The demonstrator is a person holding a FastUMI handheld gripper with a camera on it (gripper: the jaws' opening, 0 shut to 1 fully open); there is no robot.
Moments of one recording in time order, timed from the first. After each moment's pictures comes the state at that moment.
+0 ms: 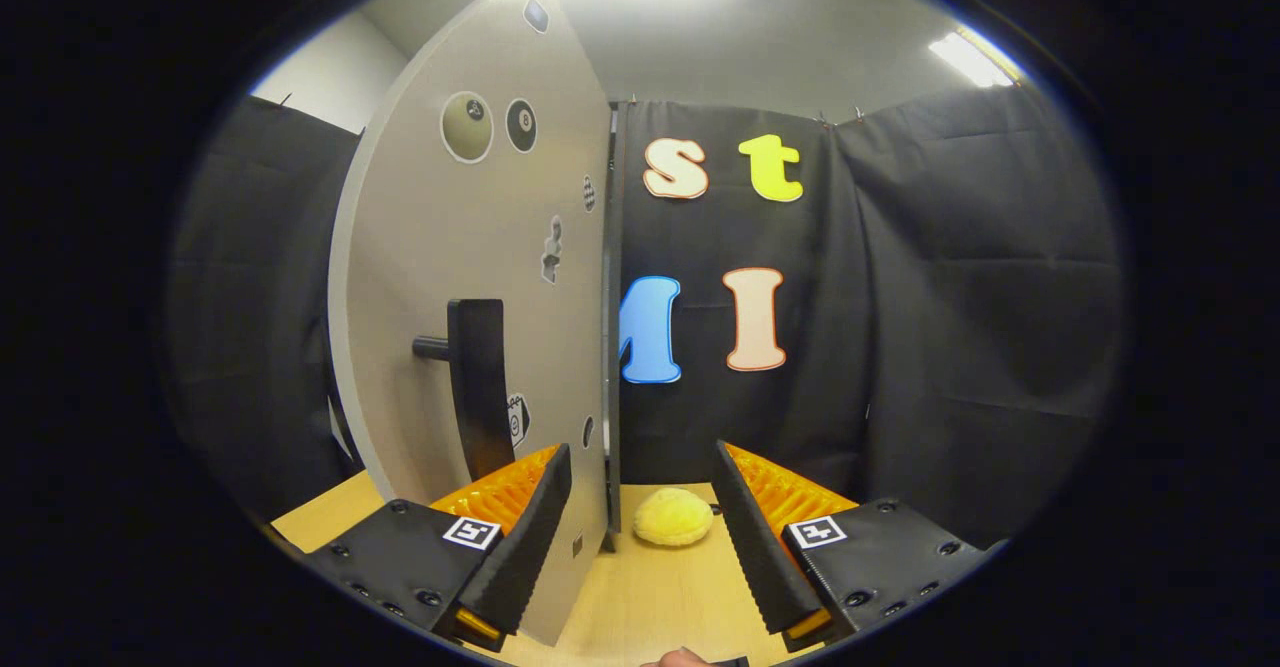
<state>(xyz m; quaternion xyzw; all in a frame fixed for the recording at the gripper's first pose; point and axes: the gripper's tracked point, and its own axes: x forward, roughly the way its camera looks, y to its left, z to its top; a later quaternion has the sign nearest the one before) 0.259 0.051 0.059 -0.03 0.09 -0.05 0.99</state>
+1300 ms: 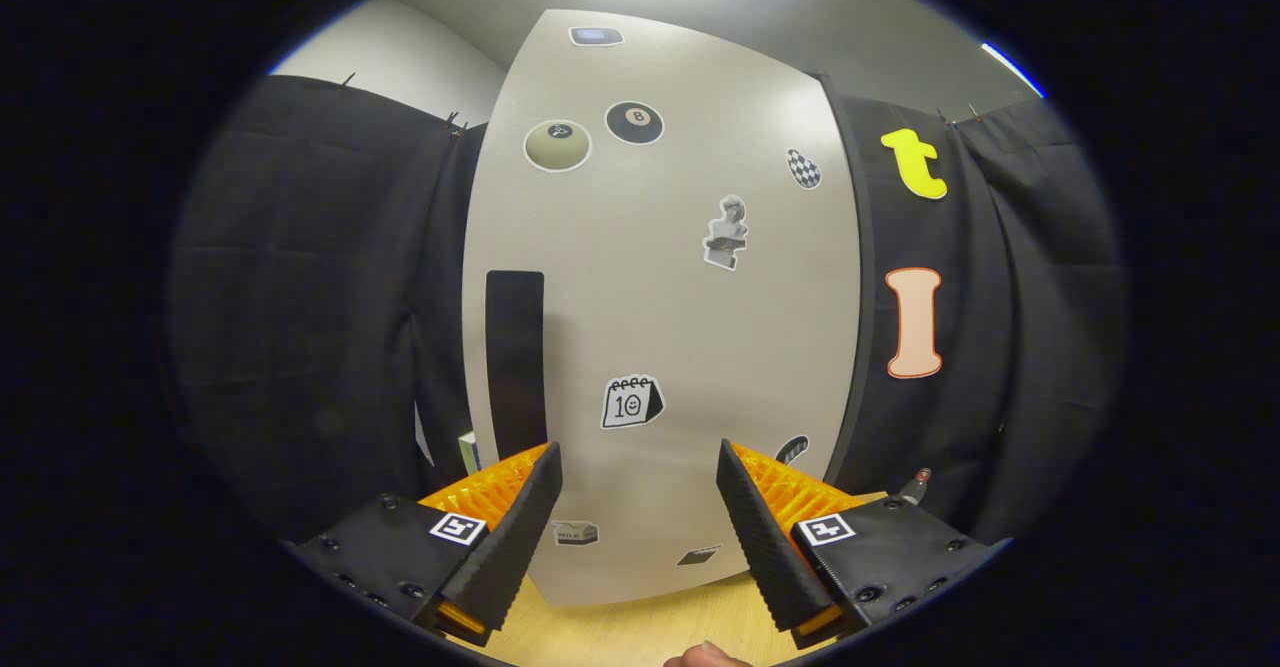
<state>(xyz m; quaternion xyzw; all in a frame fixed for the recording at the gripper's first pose) 0.352 0.245 0.032 -0.03 0.09 0.06 0.99</state>
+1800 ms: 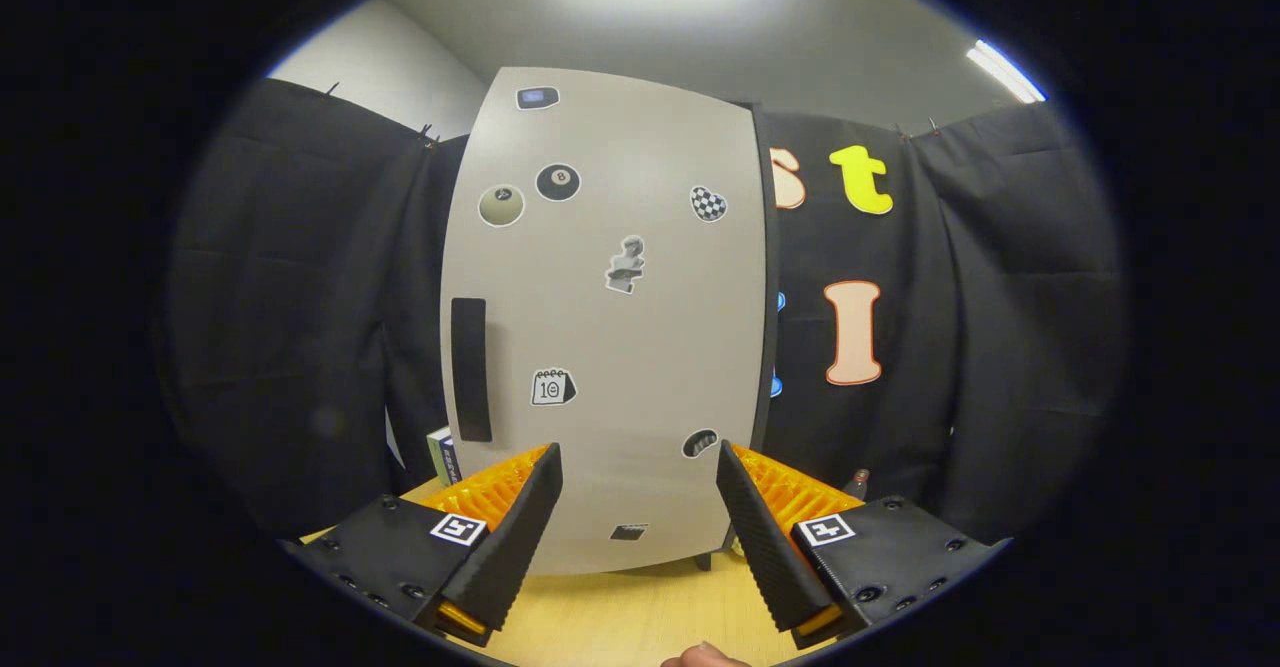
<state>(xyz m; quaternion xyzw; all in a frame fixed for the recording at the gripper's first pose) 0.292 0.180 0.054 -0.04 0.07 0.01 1.00</state>
